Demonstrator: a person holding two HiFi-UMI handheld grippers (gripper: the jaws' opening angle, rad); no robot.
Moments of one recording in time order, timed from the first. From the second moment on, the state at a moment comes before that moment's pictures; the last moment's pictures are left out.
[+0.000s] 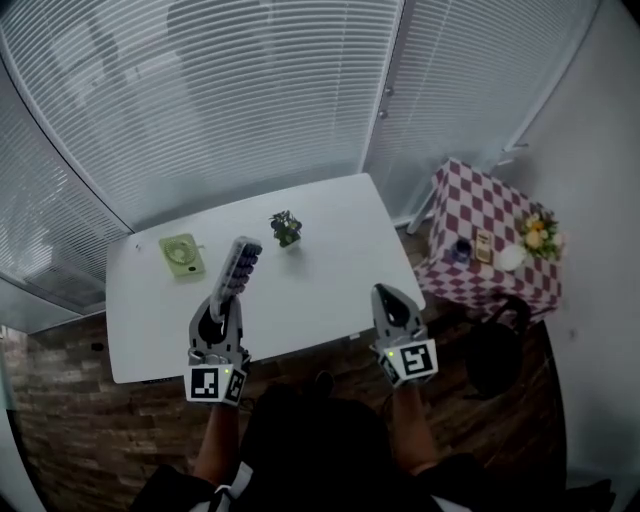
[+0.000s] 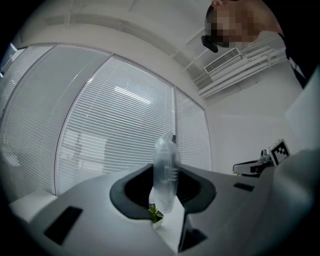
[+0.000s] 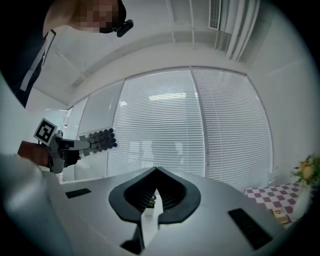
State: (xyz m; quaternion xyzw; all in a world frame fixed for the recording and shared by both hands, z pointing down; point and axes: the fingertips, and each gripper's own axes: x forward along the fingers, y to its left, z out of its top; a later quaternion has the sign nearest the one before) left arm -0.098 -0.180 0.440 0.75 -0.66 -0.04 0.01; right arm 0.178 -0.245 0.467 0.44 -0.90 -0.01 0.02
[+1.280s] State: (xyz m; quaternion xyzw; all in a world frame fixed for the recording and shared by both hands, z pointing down) left arm -0.145 -0.248 0.442 0.79 -0.59 -0.14 0.09; right arm 0.125 -0.303 0.468 0.48 -0.88 0.00 0.01
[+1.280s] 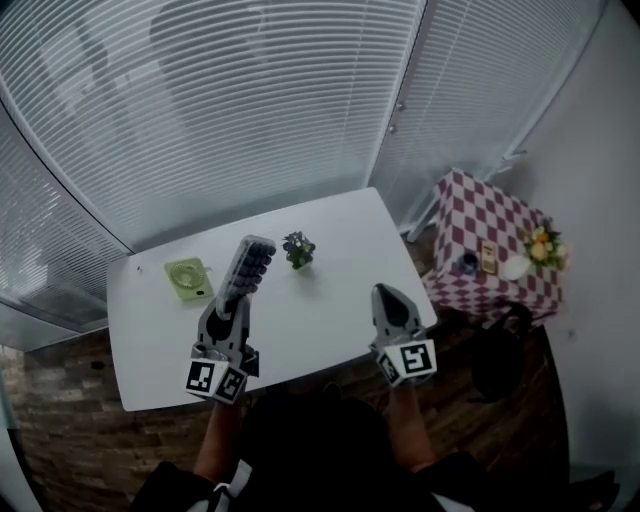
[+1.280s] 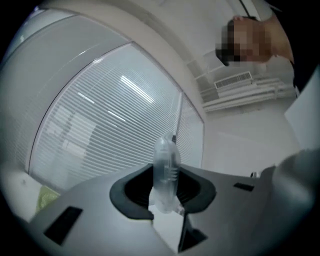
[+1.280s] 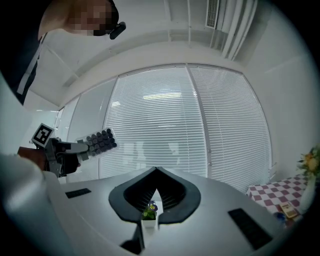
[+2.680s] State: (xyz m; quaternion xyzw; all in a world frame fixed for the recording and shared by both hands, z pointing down) left arm -0.142 -0.268 0.556 0.64 -0.40 -0.40 0.52; right arm 0.088 -0.278 0.460 0.43 -0.90 -0.03 0.03
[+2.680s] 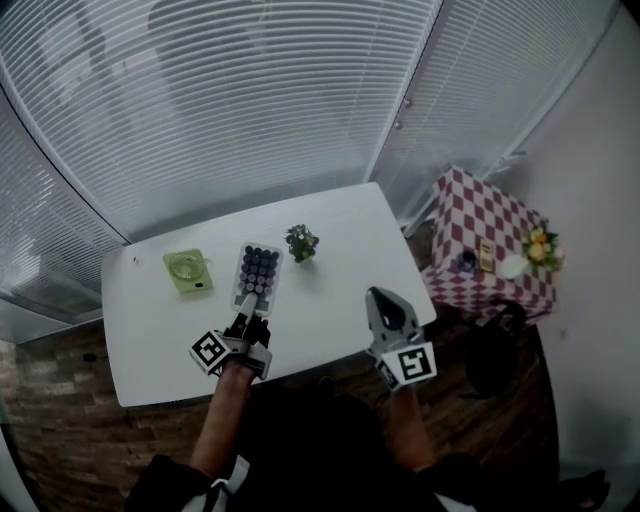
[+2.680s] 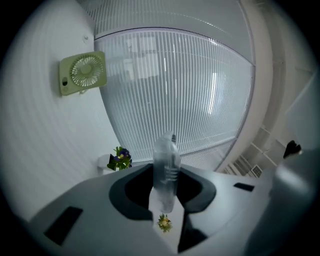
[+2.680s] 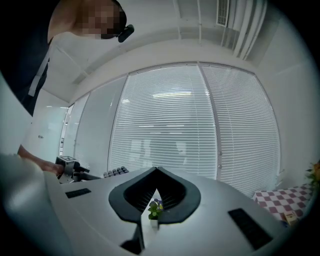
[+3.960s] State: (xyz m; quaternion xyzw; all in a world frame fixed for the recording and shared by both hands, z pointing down) left arm -0.117 -0.309 0.770 0.57 -0.42 -0.31 0.63; right arm 0.095 -0.295 0.467 0.45 -0.89 0.00 0.02
